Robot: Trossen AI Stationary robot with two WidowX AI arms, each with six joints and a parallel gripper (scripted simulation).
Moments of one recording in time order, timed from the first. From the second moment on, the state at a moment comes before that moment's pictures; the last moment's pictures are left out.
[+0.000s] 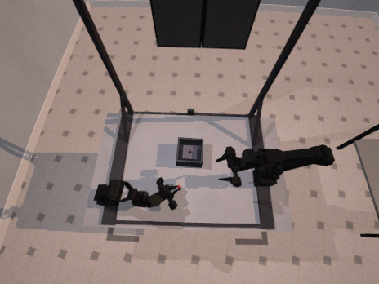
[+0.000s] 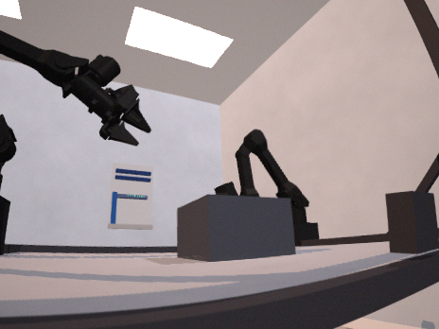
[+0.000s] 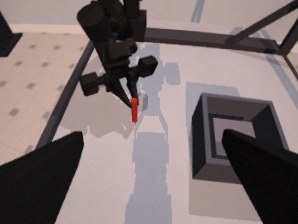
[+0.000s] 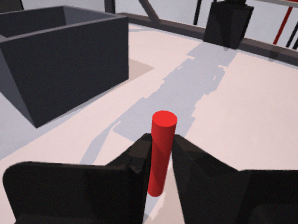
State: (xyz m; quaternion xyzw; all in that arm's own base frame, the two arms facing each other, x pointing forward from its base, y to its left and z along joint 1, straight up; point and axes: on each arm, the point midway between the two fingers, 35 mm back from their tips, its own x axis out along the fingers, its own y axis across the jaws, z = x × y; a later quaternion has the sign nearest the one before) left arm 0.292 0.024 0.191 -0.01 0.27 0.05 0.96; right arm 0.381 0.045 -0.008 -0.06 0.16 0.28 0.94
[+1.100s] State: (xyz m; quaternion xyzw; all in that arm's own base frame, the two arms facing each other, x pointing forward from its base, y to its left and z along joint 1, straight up) left arm 0.292 0.024 0.191 -0.01 0.27 0.05 0.96; right arm 0.363 0.034 -0.002 -0.06 0.17 0.28 0.94
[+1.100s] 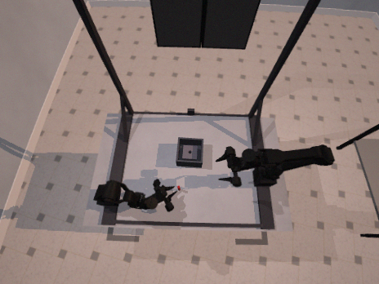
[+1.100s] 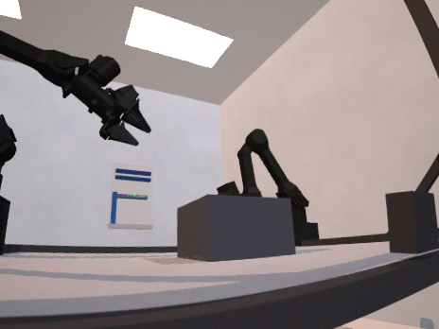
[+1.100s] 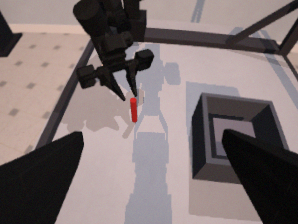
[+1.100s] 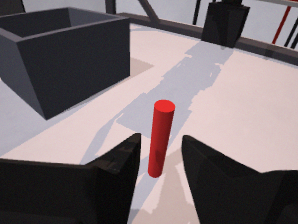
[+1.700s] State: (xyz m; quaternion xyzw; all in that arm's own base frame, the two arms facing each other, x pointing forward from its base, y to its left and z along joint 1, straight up) left arm 0.292 0.024 0.191 -0.01 0.27 0.05 0.96; right arm 0.328 0.013 0.019 -0.06 0.19 0.26 0.94
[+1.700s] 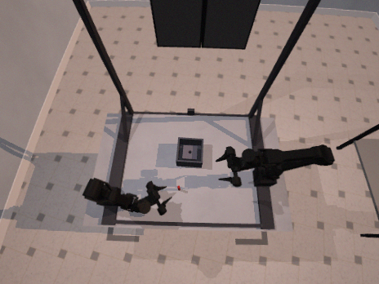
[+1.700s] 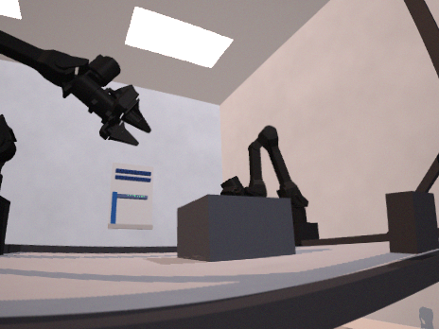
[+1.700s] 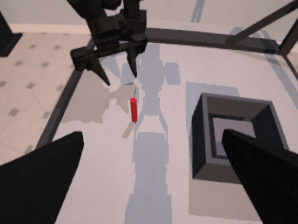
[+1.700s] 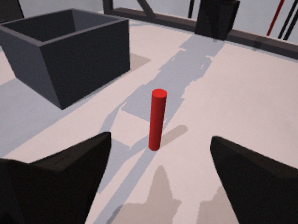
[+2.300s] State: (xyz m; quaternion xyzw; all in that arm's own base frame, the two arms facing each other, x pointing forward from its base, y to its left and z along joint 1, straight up) left arm 0.292 0.024 0.191 -0.01 0.27 0.05 0.96; right arm 0.363 0.025 0.068 -0.07 0.27 0.19 0.94
